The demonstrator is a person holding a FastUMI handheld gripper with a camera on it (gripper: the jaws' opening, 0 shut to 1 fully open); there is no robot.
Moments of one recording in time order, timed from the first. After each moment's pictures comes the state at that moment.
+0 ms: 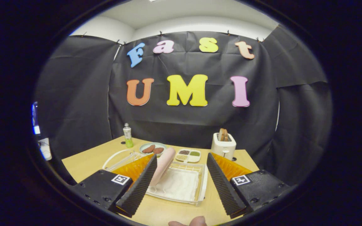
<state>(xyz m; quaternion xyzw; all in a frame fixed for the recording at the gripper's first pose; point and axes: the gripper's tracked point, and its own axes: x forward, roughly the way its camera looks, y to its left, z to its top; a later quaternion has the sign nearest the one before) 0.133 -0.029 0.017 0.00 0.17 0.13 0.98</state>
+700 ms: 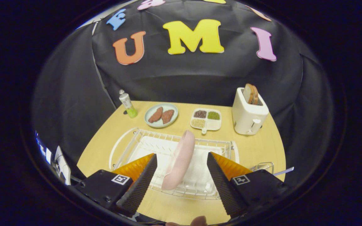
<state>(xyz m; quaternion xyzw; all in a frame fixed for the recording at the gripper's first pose) 0.235 0.034 -0.041 0.03 0.47 0.13 0.87</state>
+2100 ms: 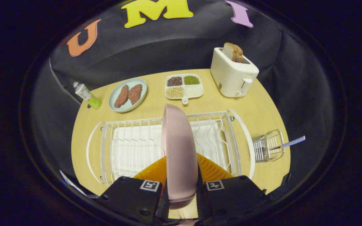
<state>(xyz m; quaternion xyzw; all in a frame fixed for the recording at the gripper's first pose) 0.247 0.052 -0.097 0.05 0.57 -0.03 0.82</state>
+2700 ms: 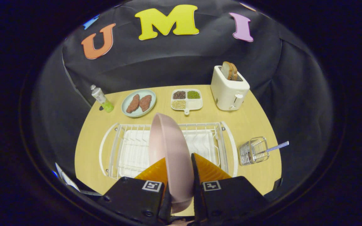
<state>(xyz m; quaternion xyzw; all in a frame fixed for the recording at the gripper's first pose) 0.192 0.033 -0.038 0.06 0.51 0.01 0.86</state>
